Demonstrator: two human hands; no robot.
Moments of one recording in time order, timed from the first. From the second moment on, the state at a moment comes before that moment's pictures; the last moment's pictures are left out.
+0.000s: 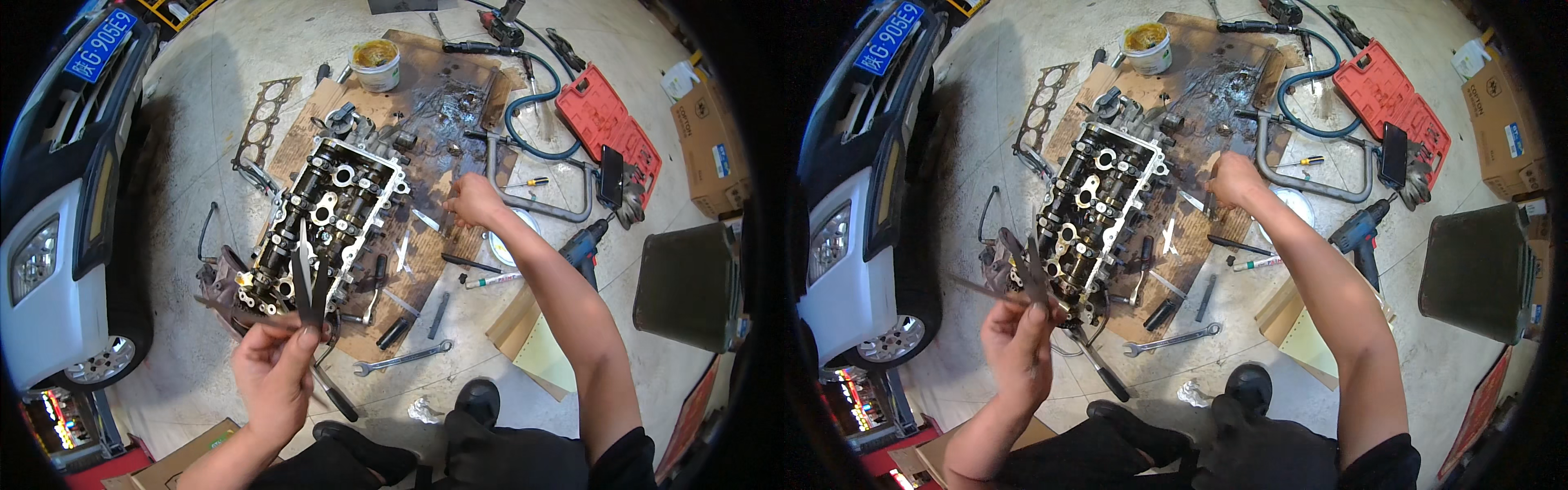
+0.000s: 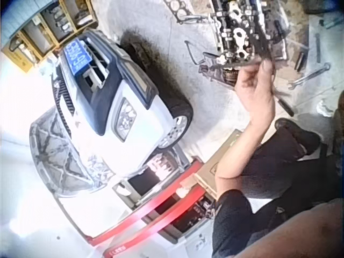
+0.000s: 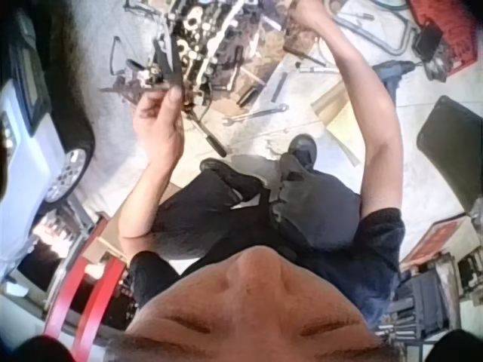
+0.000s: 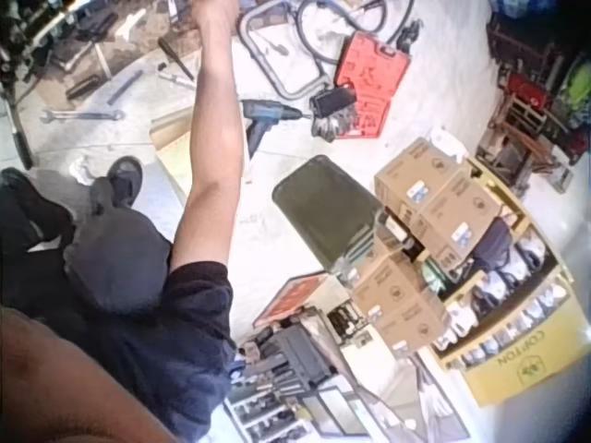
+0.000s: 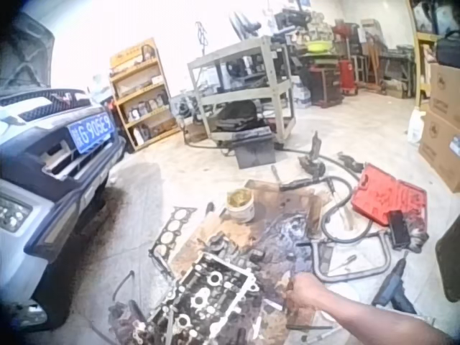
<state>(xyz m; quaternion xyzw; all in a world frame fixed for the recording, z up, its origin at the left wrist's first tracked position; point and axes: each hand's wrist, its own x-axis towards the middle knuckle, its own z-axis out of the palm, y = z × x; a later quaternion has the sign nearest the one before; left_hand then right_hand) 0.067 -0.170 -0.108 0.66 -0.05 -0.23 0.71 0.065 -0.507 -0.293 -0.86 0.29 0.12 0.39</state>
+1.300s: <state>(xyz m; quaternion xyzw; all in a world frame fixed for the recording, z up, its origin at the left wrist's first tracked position) 0.100 -0.128 0.001 0.47 -0.10 -0.22 0.85 -0.079 -0.470 -0.099 -0.82 0.30 -0.23 0.43</state>
